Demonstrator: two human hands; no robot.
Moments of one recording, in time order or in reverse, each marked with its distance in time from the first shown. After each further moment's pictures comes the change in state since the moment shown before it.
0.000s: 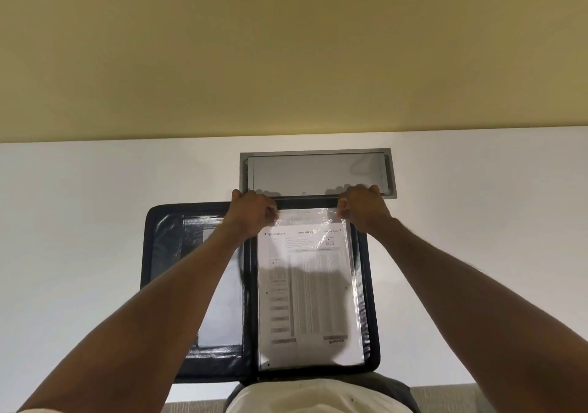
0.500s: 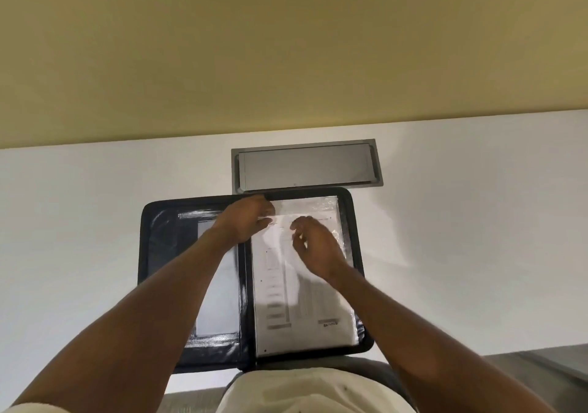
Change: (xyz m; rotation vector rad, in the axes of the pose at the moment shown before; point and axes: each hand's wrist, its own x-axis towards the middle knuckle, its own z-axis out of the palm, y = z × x) left_hand -0.035 0.006 0.008 -0.189 -0.019 0.169; right_hand -0.096 -0.098 0.047 0.727 0.156 -0.006
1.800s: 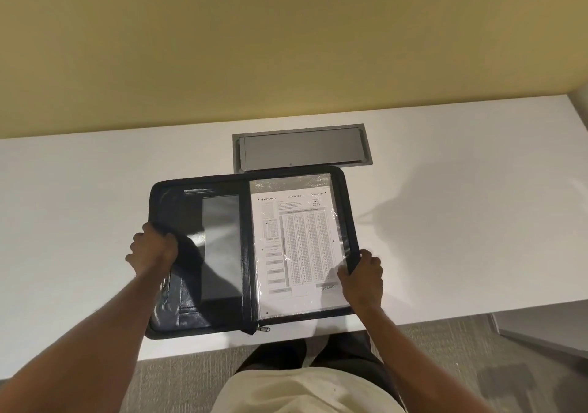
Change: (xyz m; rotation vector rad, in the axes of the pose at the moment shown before) left_hand -0.170 -0.081 0.022 -0.112 0.369 -1.105; right_hand -0.147 0.073 0.026 -0.104 0.293 0.611
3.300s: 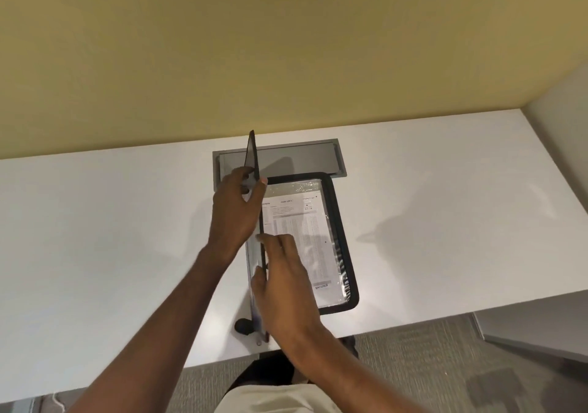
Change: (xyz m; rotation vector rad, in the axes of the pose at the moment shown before) left_hand -0.176 0.185 -0.049 -0.667 -0.045 0.751; right_hand -0.125 -0.137 -0.090 0.230 -0.048 -0.579
